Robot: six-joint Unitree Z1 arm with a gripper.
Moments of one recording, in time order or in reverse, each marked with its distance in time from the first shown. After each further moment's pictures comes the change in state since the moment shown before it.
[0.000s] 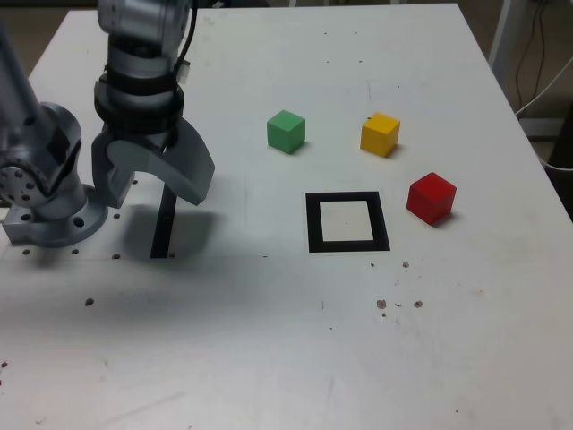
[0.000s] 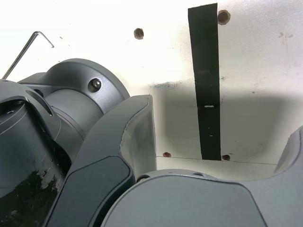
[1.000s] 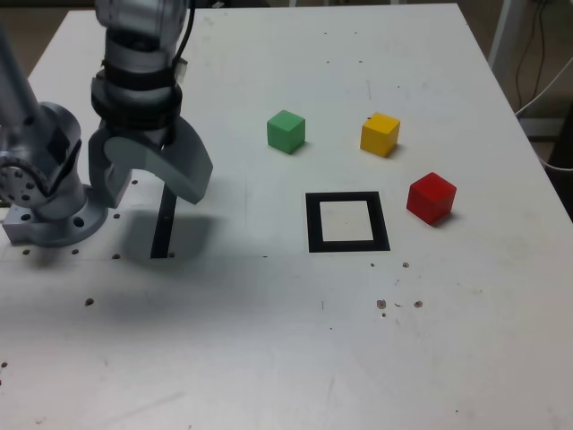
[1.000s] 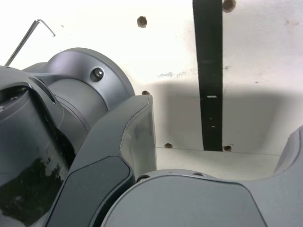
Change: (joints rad) arm 0.000 -0.010 -0.024 0.034 -0.029 -0.005
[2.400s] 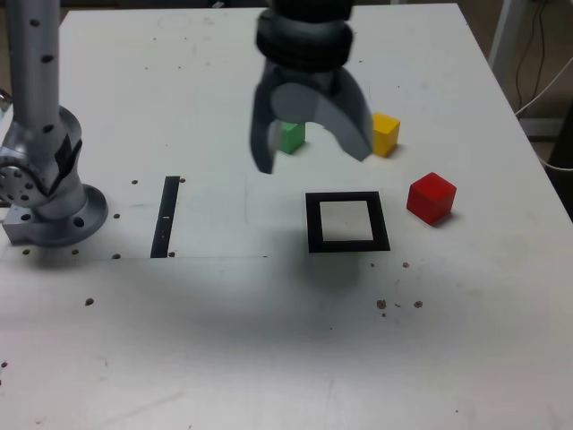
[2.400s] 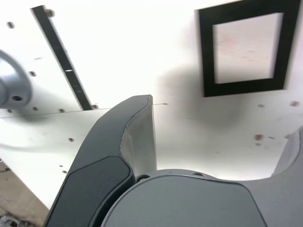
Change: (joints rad) arm -0.018 0.385 -0.811 0.319 -0.007 0.015
